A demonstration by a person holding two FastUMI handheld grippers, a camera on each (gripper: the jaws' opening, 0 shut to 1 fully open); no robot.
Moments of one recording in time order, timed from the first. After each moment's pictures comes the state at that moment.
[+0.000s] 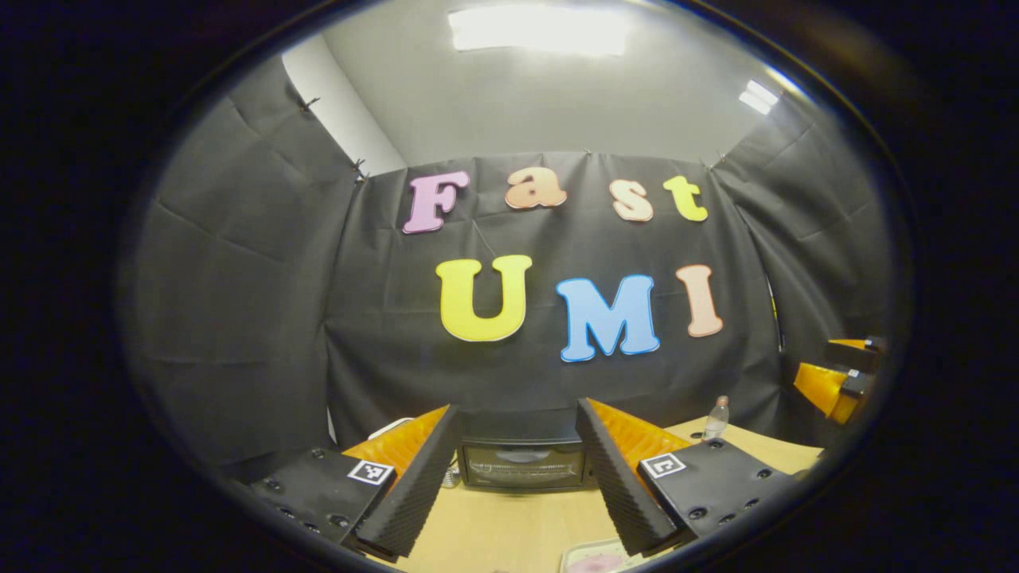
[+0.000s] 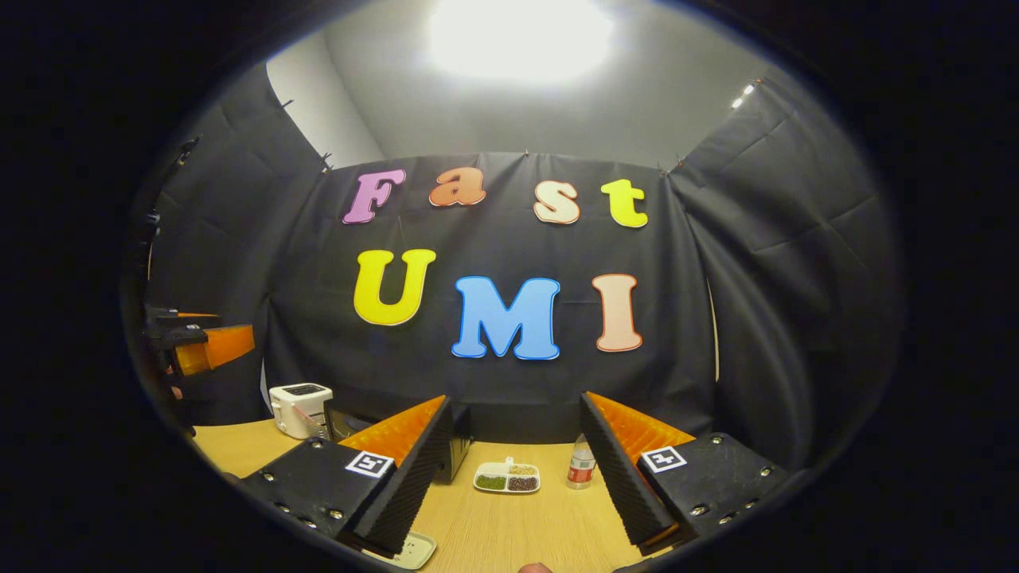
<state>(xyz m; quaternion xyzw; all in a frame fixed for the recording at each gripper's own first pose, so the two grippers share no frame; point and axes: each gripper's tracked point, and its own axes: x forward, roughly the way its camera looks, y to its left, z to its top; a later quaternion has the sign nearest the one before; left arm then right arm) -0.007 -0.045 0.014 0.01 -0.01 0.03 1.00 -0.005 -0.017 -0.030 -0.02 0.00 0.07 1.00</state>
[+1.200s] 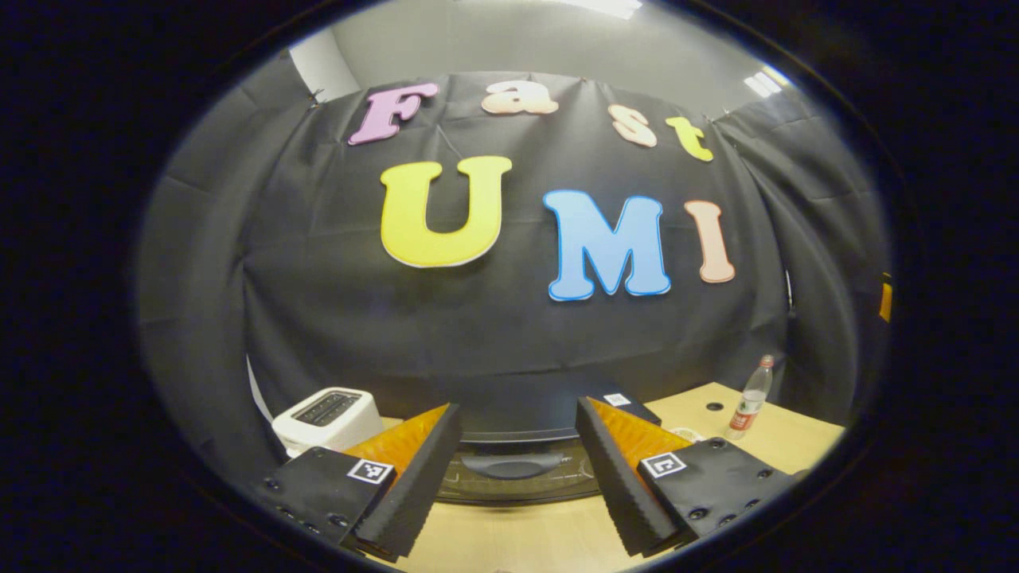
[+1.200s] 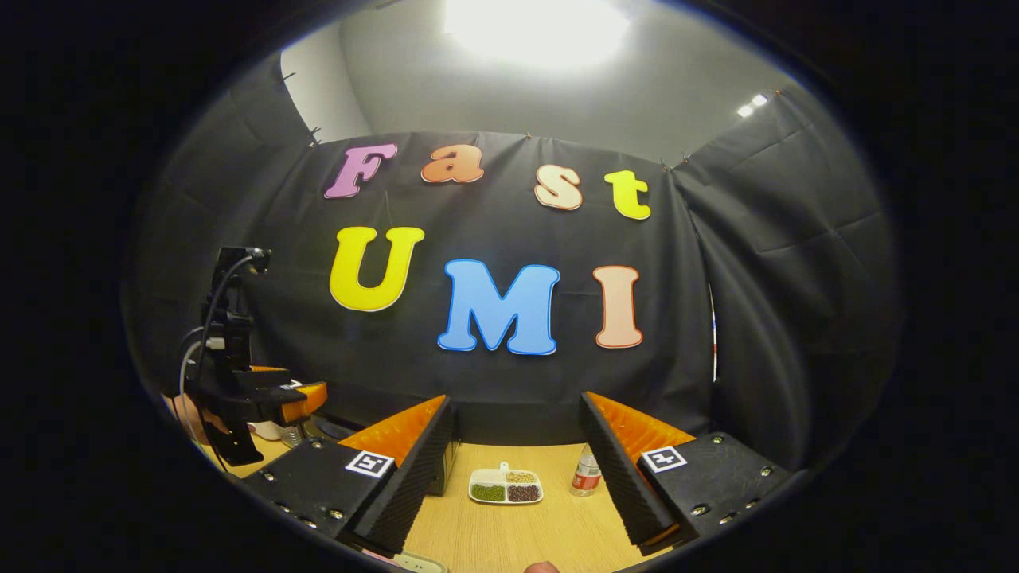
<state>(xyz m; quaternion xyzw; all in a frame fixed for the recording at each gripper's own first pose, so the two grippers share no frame) 0.246 -0.035 -0.166 0.00 0.11 -0.06 0.99 0.075 0.029 -0.051 -0.05 0.02 0.01 1.00</state>
